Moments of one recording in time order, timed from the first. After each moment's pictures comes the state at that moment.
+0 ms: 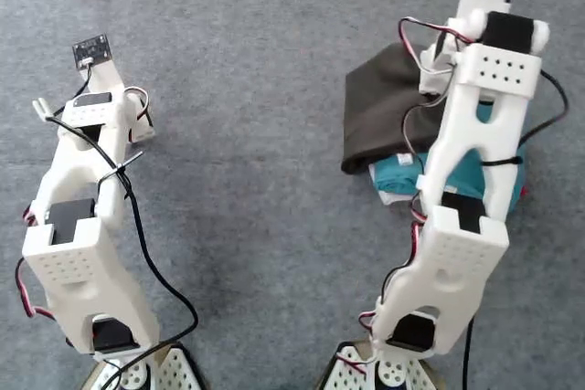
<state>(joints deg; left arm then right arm) -14.5 21.7 8.0 44.3 11.3 14.8 27.8 -48.3 100.8 6.6</state>
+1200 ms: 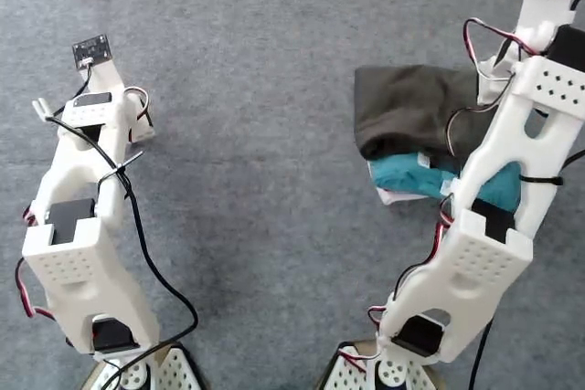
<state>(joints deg) -14.5 21.7 8.0 44.3 11.3 25.1 27.7 -51.8 100.9 18.2</state>
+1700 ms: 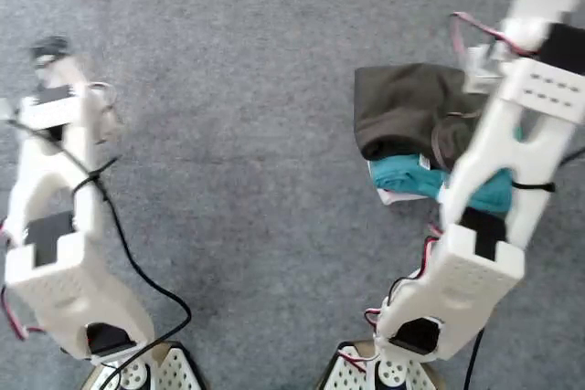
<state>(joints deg) -25.1 12.1 5.2 59.6 11.5 18.0 19.4 -46.5 100.9 12.7</state>
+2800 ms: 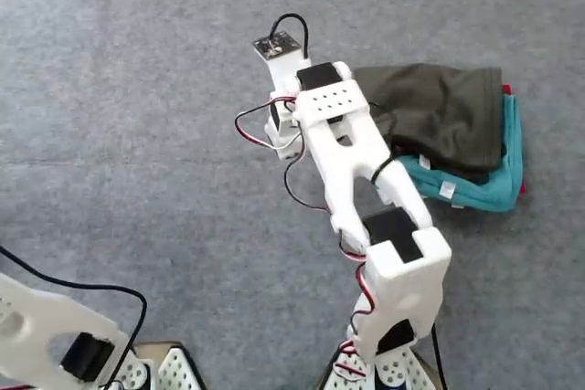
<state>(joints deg) -67.0 27.6 -2.9 59.3 16.0 -19.5 18.6 -6.1 78.5 5.7</state>
